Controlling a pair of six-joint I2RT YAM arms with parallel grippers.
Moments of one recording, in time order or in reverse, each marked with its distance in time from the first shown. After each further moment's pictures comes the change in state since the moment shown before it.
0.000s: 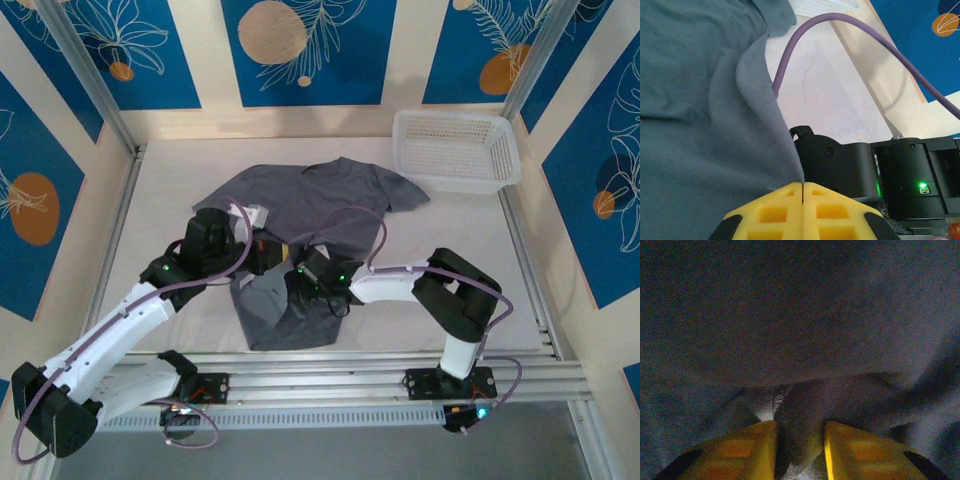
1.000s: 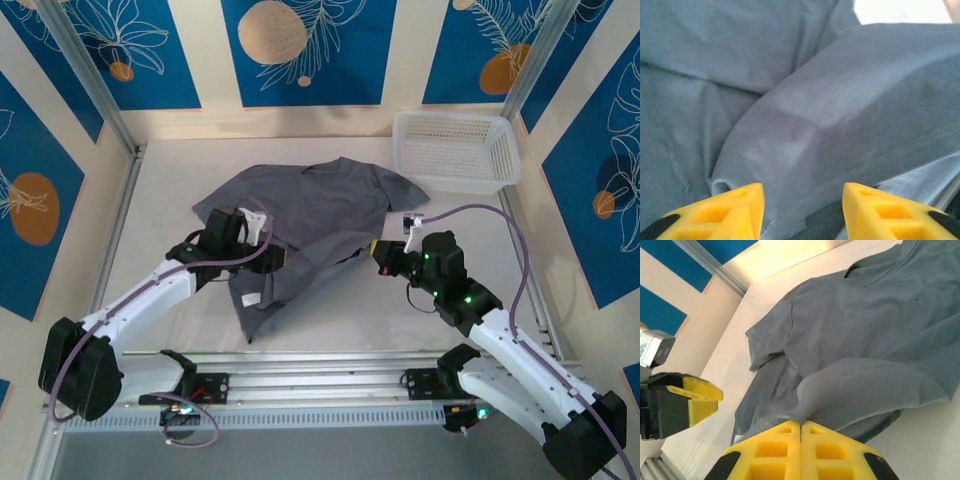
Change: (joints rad) left arm 0.066 0.227 -0.036 -0.009 -0.067 0.214; right arm -0.453 -1.017 -0.345 -0.059 -0.356 -0.039
